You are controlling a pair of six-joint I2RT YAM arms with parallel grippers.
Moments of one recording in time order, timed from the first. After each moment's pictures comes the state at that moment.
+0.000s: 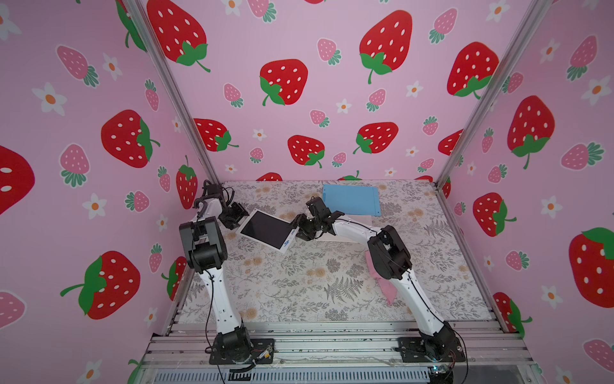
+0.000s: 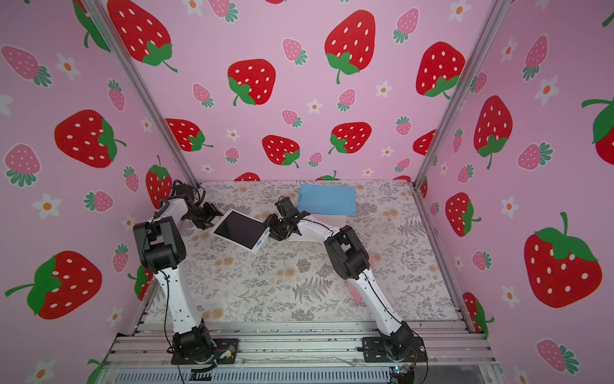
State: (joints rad) left arm 0.31 2.28 1.81 -0.74 0.39 -0.47; right arm 0.76 2.53 2.06 -0.31 -0.37 1.23
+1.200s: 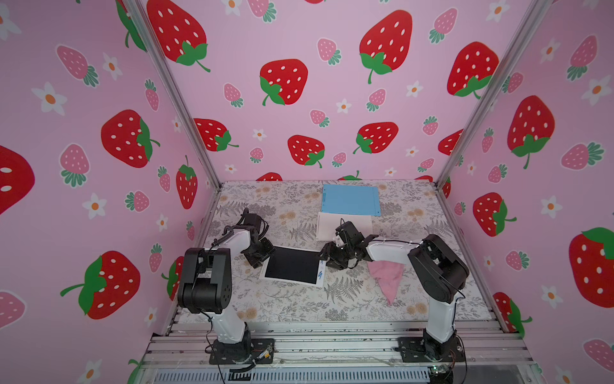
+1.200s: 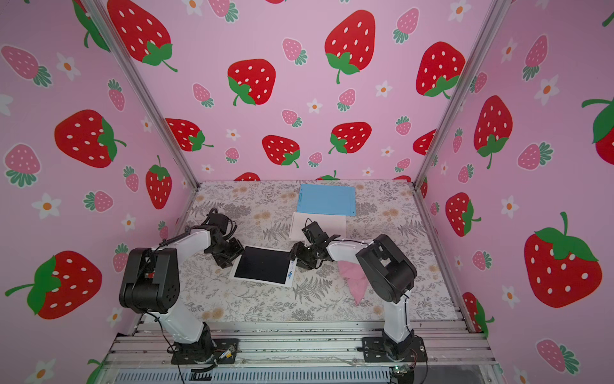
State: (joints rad) left arm -0.08 1.69 0.98 -0.67 0.17 -0.72; right arm 0.73 1.90 1.09 -0.21 -0.45 1.04
